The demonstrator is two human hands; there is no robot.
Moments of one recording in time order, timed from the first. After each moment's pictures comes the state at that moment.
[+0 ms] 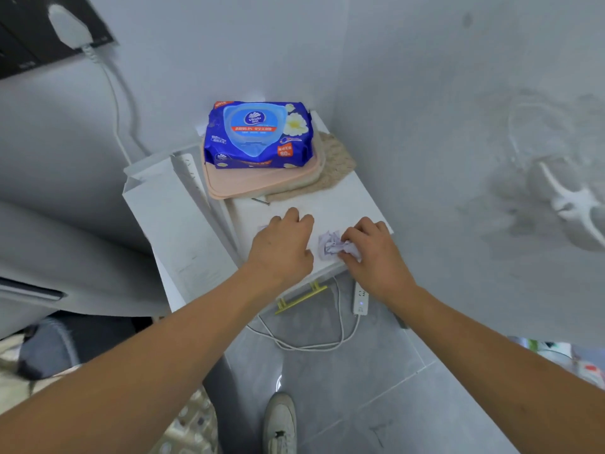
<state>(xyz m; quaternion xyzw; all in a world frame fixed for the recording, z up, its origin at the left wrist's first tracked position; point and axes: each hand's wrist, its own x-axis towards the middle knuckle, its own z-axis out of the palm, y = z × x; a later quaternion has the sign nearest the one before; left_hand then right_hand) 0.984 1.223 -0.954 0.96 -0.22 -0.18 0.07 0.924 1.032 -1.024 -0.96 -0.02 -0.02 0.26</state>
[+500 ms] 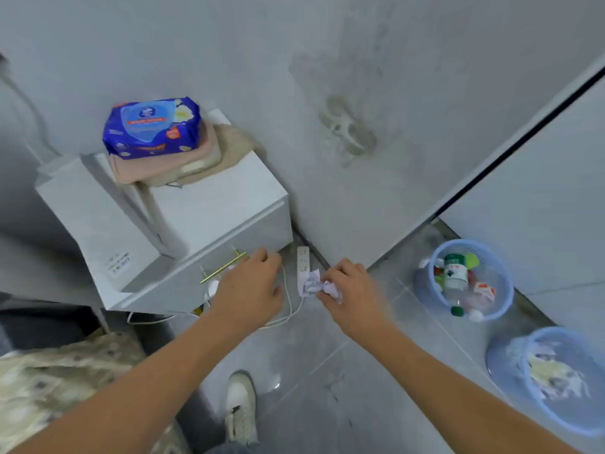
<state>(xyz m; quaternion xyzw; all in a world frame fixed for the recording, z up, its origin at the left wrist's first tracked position) 0.787 1.142 -0.935 0.94 -0.28 -0.16 0.09 0.688 0.950 -1.002 -0.95 0.07 -0.03 0.30</state>
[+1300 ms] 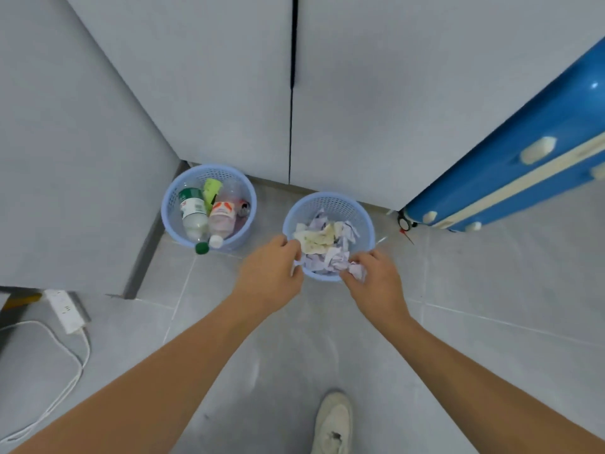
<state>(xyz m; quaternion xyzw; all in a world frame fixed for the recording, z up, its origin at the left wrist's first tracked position) 0.404 0.664 -1.077 0.76 -0.59 -0.24 0.12 0.202 0.586 -1.117 -0.78 0.54 -0.10 0.30</state>
